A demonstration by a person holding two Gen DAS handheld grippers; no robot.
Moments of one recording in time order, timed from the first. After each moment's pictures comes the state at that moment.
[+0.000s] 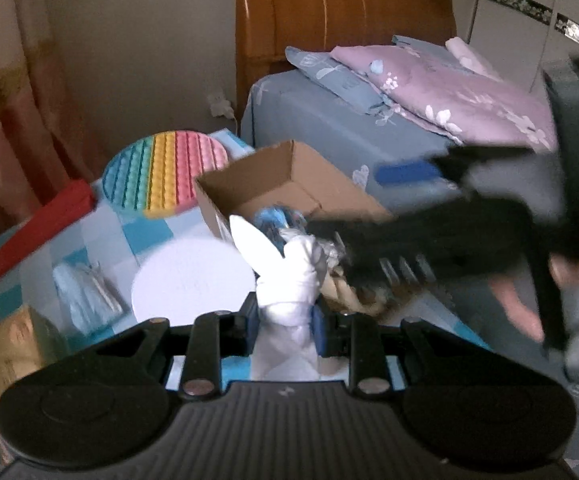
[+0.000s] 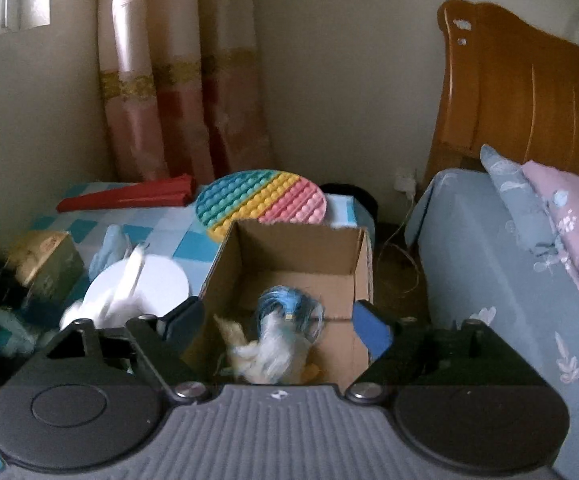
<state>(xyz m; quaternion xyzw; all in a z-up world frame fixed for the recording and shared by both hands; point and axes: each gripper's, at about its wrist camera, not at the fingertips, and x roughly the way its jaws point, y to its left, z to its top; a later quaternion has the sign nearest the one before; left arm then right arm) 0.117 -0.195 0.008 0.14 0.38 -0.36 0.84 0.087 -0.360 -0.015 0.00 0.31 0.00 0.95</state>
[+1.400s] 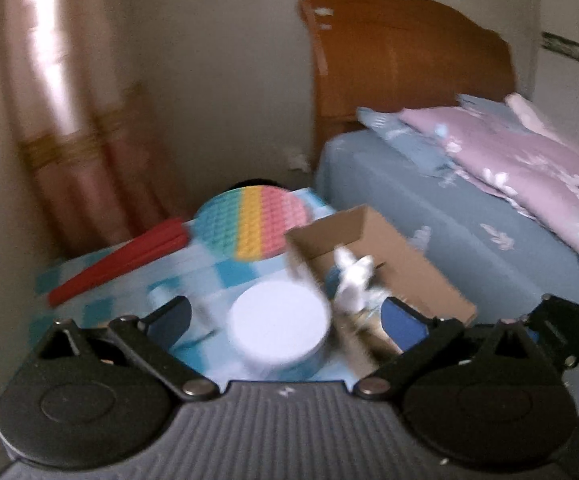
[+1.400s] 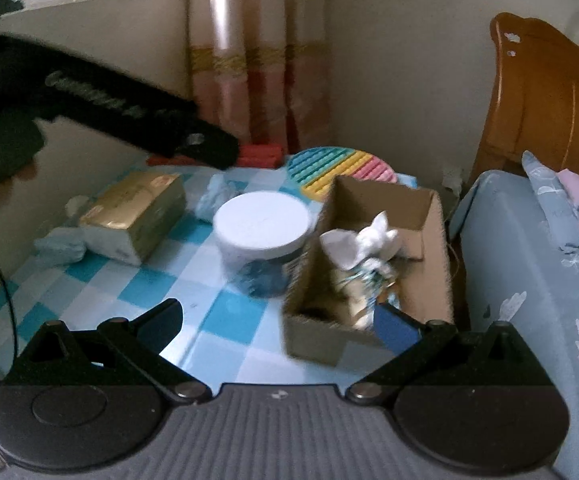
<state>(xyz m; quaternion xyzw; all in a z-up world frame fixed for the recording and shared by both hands) 0.097 -0.166 0.064 0.11 0.31 -0.27 0.90 -0.007 -0.292 -0.014 -0.03 0.32 0.07 0.94</state>
